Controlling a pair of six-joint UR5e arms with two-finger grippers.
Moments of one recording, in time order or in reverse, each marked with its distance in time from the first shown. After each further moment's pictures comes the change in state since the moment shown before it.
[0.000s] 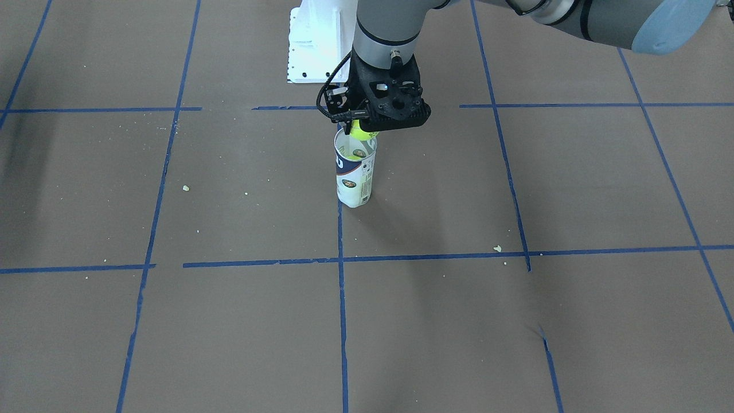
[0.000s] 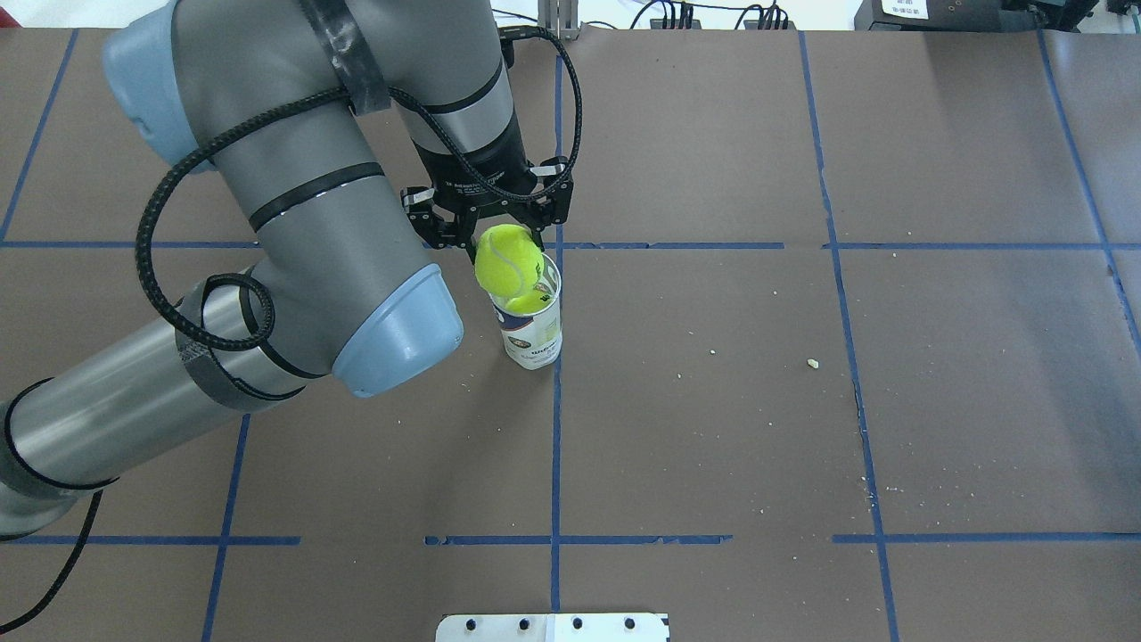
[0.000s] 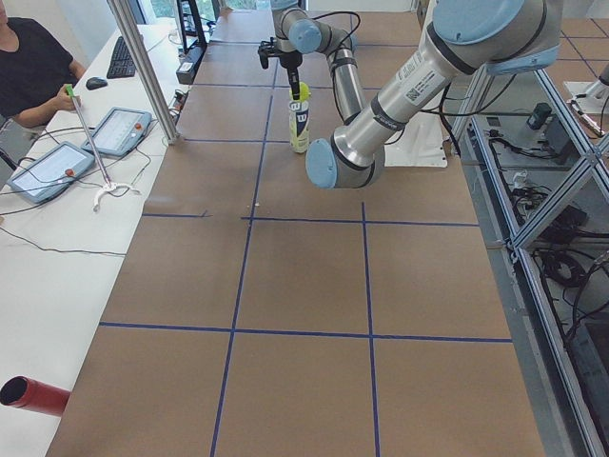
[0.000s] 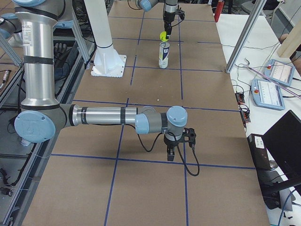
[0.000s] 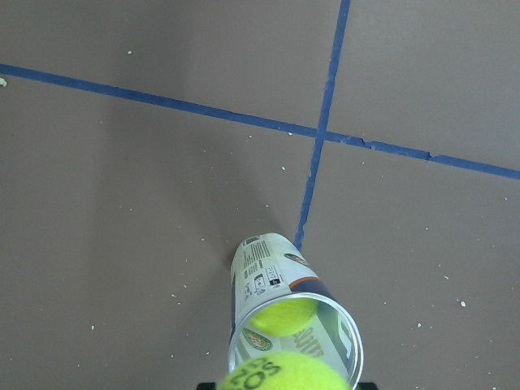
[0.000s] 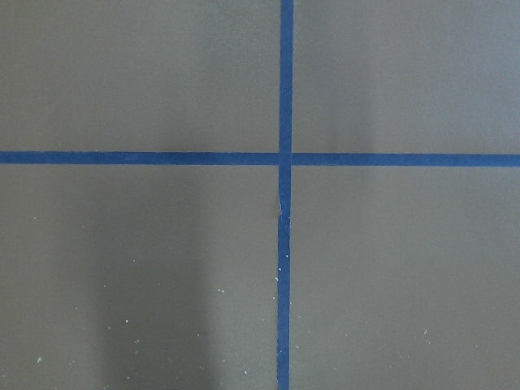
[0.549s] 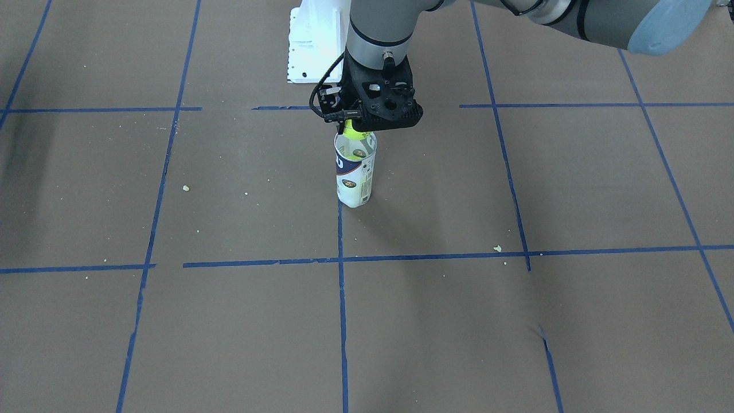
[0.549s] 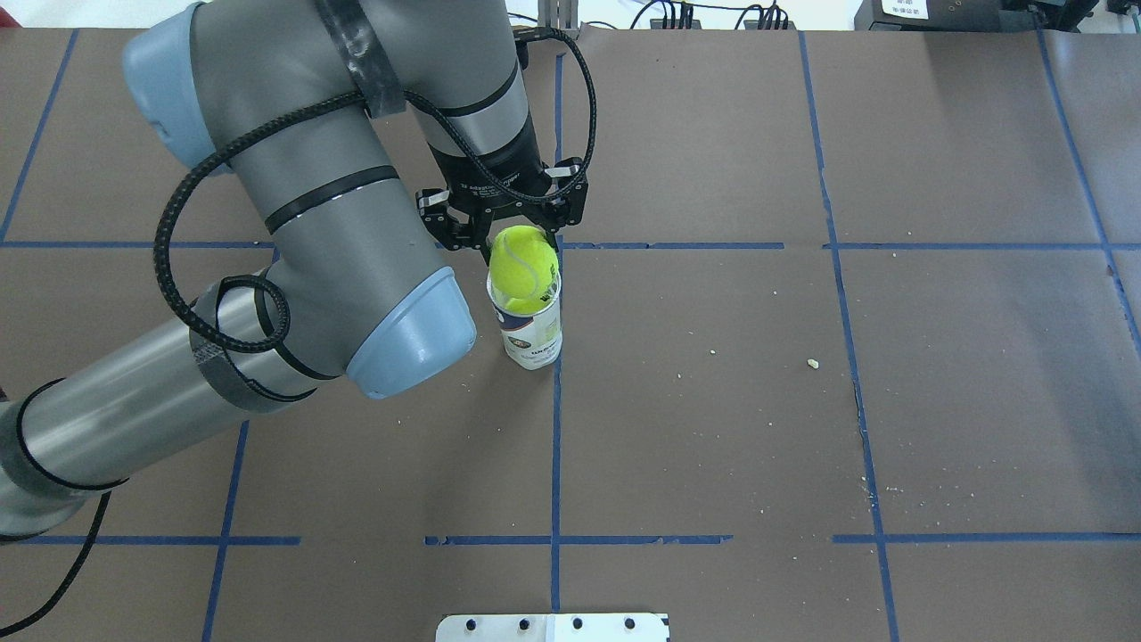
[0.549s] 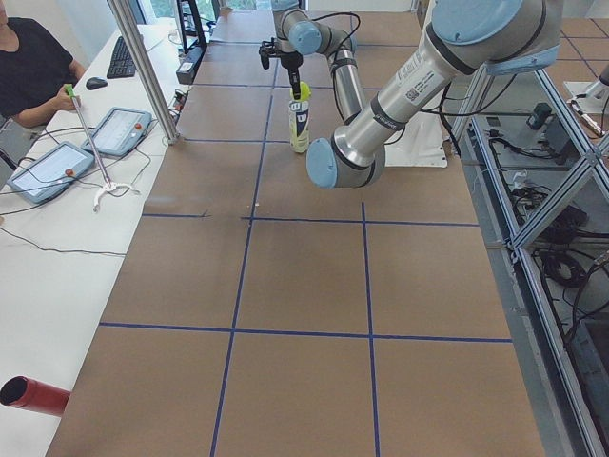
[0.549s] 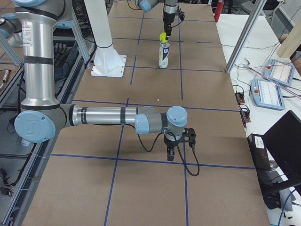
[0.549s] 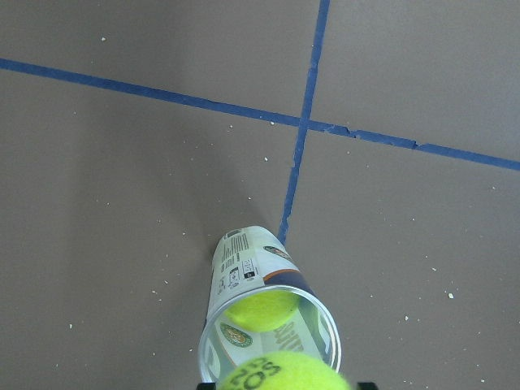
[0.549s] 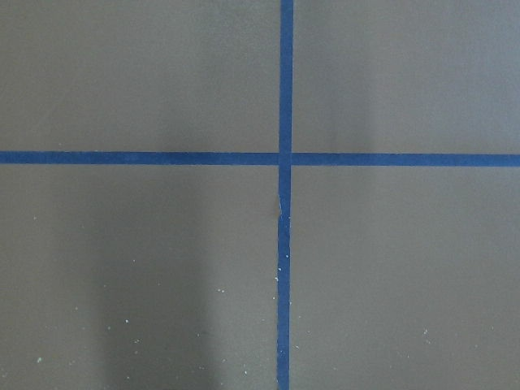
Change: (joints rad) left arm 0.006 -0.018 0.021 -0.025 -0.001 -0.014; right arm 0.000 0.000 0.000 0.000 0.000 0.000
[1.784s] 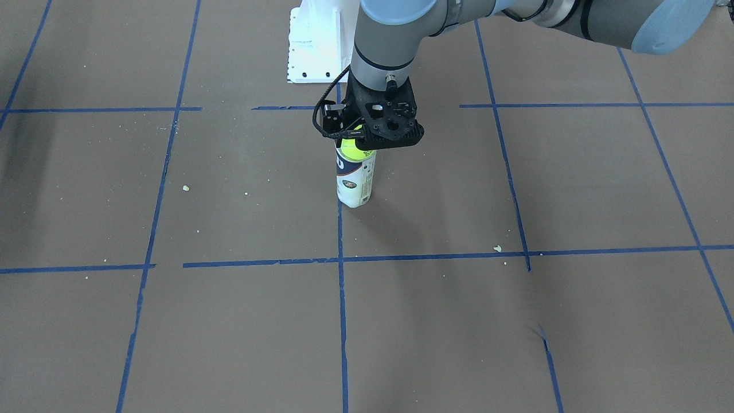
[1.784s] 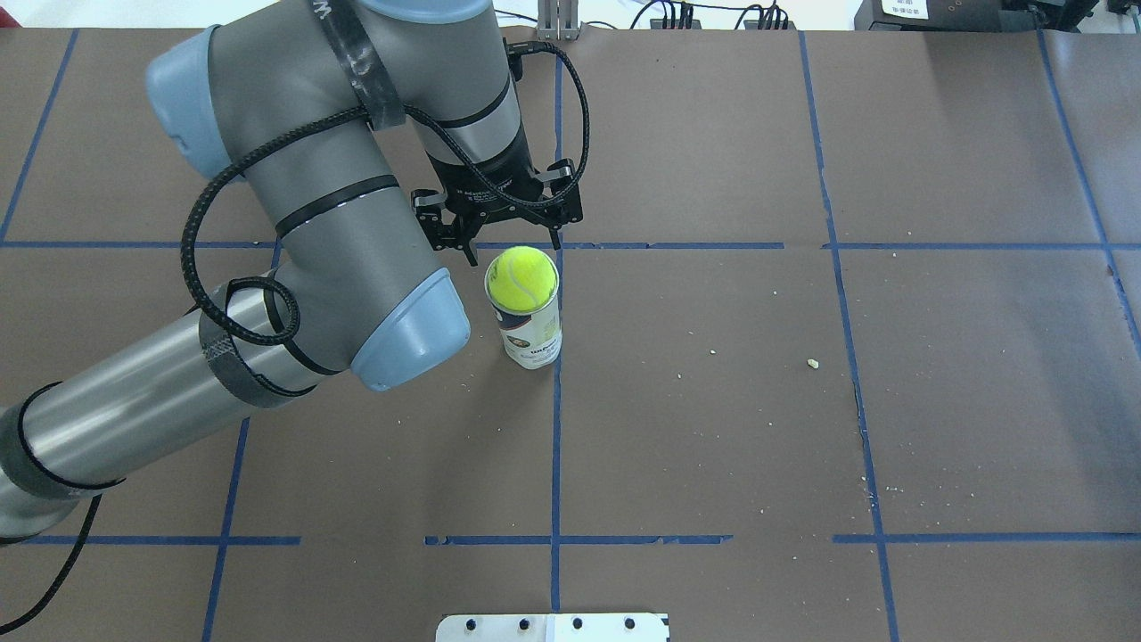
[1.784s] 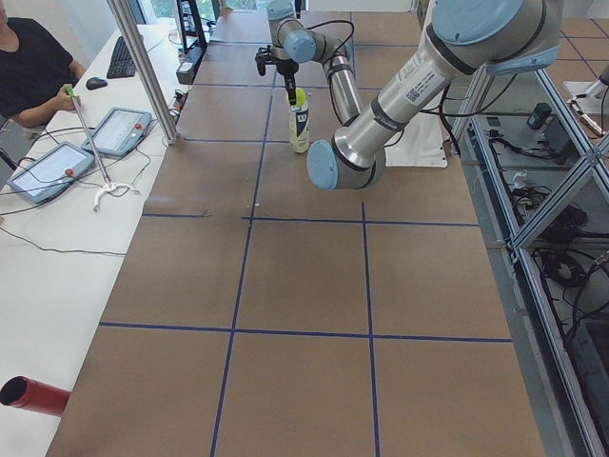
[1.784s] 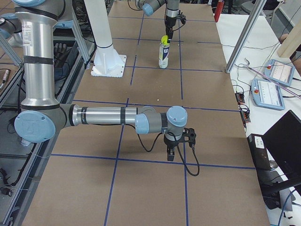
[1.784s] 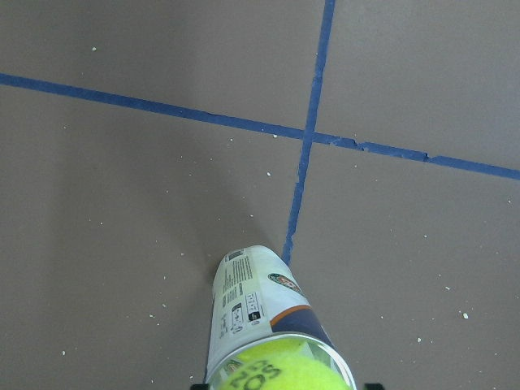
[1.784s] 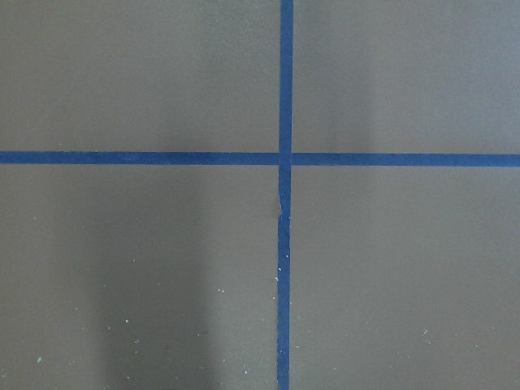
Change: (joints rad) left arm 0.000 0.036 0.027 -0.065 0.001 0.011; right arm 0.000 0.000 0.000 0.000 0.000 0.000
